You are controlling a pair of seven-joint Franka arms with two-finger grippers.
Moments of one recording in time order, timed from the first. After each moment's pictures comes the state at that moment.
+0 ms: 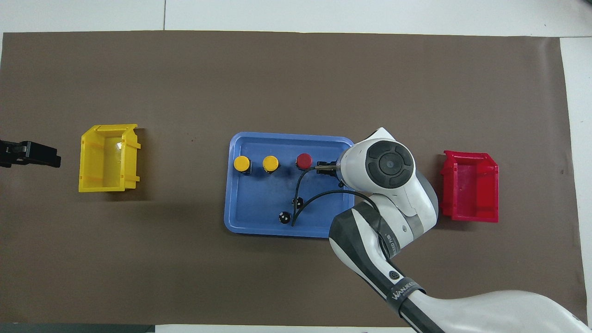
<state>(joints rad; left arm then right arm) 0.03 -0.09 -0.01 -1.86 0.02 1.72 0.11 0.15 0.21 0.35 -2.09 -0.08 2.39 0.61</state>
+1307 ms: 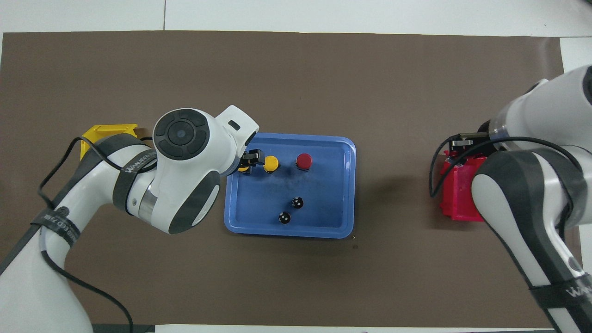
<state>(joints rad) -0.56 0.20 -0.04 -1.93 0.01 2.15 -0.59 -0.31 -0.07 0.34 -2.01 0.00 1.91 0.06</state>
